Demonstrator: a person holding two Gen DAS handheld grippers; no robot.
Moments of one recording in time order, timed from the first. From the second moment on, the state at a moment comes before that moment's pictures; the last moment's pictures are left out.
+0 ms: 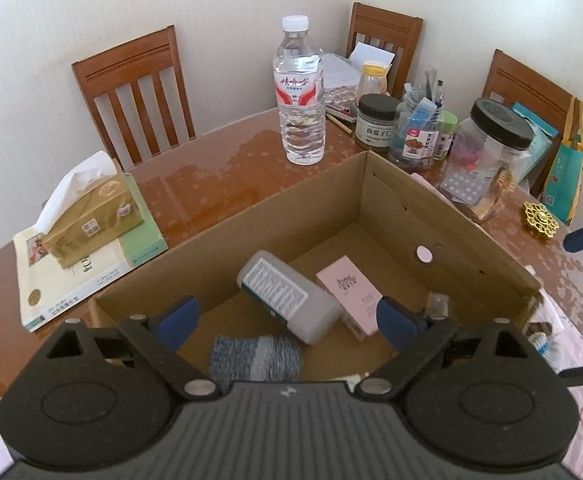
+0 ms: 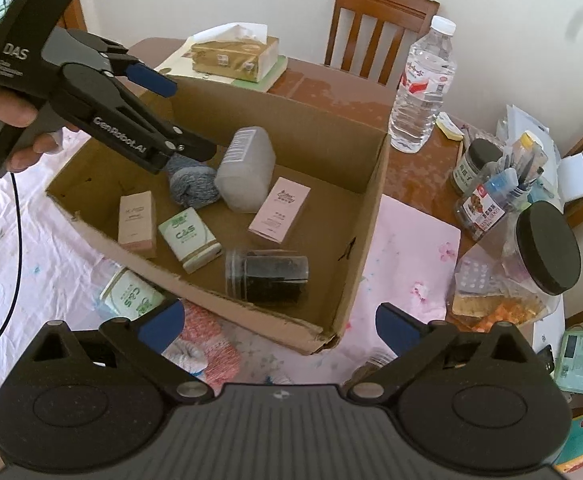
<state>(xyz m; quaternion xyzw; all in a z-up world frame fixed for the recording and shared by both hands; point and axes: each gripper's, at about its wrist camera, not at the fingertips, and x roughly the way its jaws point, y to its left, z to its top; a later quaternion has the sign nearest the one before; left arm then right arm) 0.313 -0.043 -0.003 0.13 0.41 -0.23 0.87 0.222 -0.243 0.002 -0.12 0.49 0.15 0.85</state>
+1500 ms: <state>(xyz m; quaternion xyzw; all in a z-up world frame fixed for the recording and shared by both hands) 0.123 -0.053 -0.037 0.07 0.46 -0.12 0.88 0.106 -0.276 -0.034 -0.12 0.45 0.22 0.86</state>
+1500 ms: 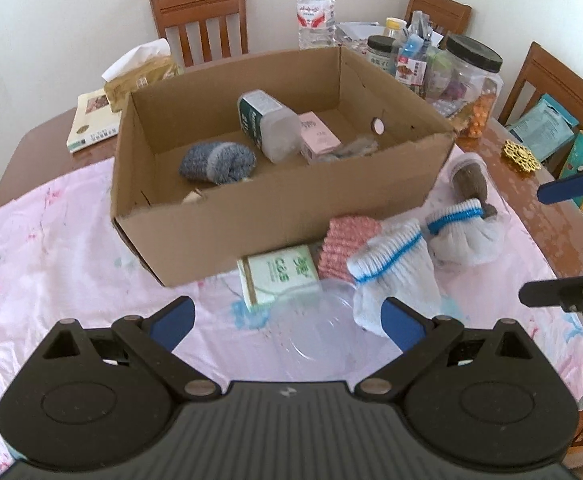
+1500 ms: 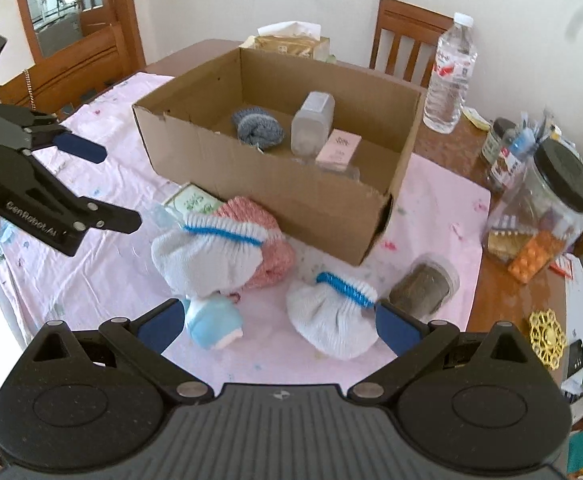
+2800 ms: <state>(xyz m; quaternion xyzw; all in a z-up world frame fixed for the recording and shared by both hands) 0.138 -0.071 -0.110 0.07 0.48 -0.11 0.87 0.095 -0.276 -0.069 -0.06 0.49 0.15 0.86</state>
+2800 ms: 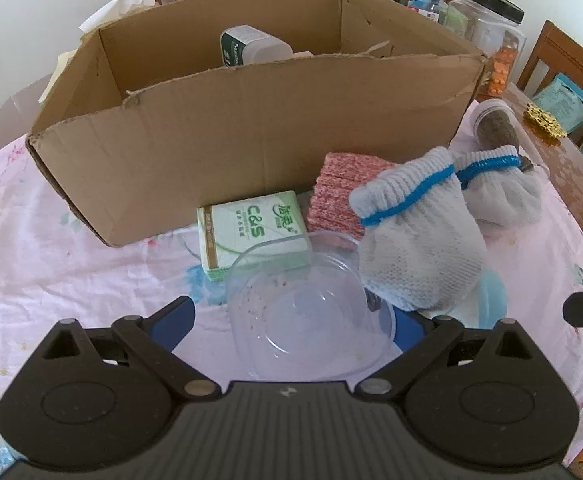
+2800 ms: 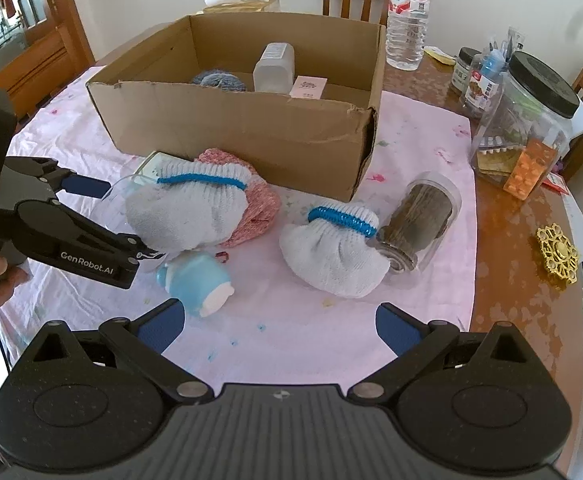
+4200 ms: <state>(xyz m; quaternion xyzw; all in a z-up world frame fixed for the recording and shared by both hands) 0.144 -0.031 -0.112 0.06 0.50 -0.11 0.86 0.154 -0.264 -0.104 -0.10 0.51 0.12 0.85</state>
